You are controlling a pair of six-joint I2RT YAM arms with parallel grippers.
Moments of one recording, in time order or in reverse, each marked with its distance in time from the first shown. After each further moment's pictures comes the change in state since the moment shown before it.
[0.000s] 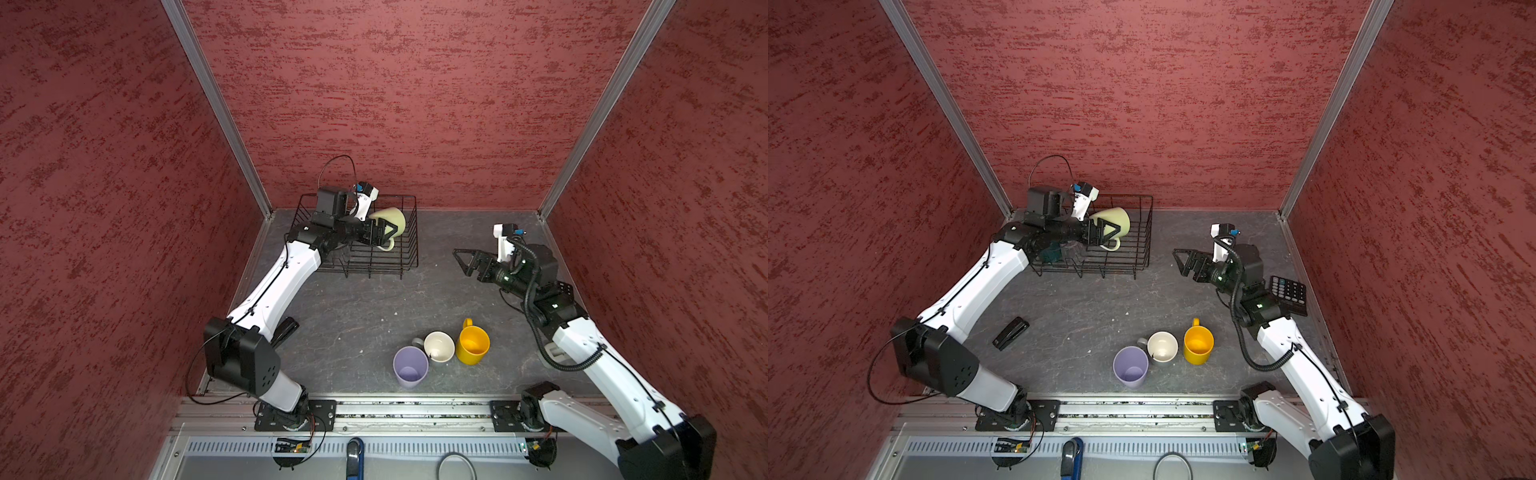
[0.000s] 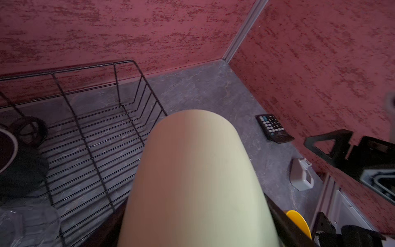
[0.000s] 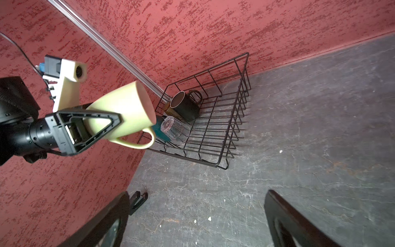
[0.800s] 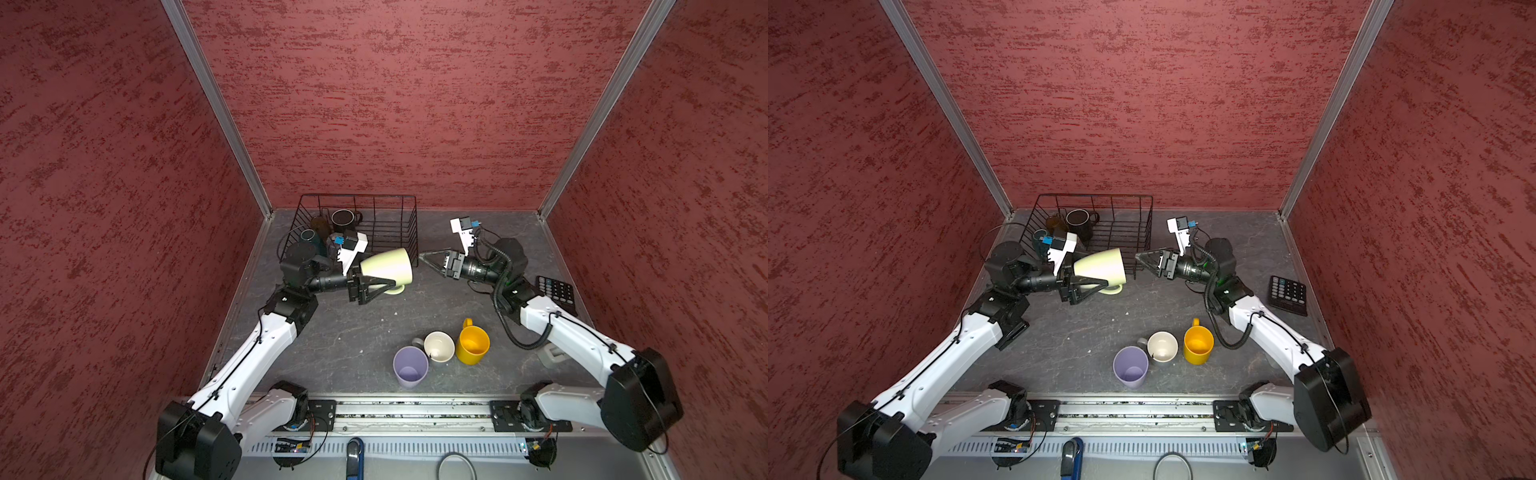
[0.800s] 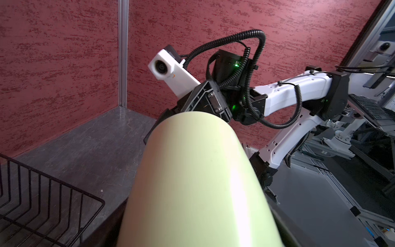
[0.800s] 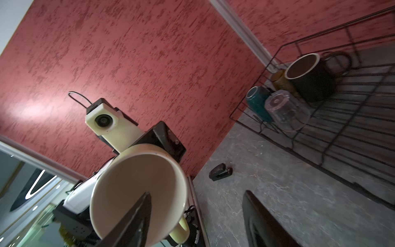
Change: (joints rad) left arm 0.010 -0.533 -0.721 0.718 0.584 -0.051; right arm 0.116 0.240 -0.001 0.532 -0.413 0.263
